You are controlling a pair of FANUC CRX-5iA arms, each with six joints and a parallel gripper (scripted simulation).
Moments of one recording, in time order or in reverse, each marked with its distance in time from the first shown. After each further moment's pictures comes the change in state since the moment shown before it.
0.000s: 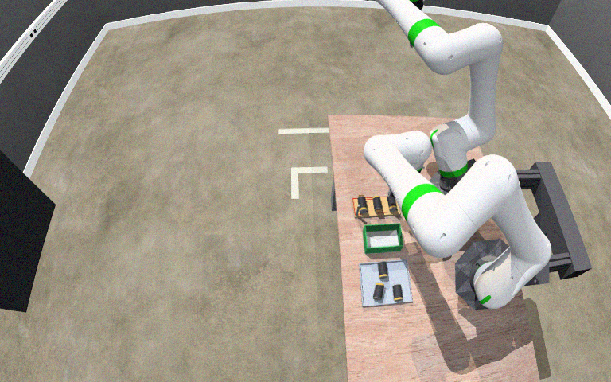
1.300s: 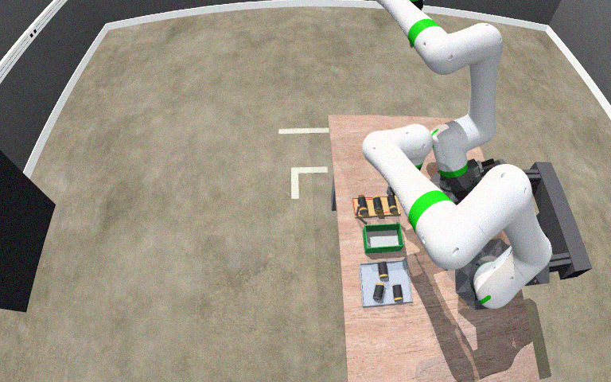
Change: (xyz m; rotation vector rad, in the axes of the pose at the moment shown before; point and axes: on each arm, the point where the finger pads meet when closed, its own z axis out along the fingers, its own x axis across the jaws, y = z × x) left arm -0.019 0.019 -0.053 0.002 0.011 -0.262; right arm 0.000 0.000 0.000 0.000 0.000 0.000
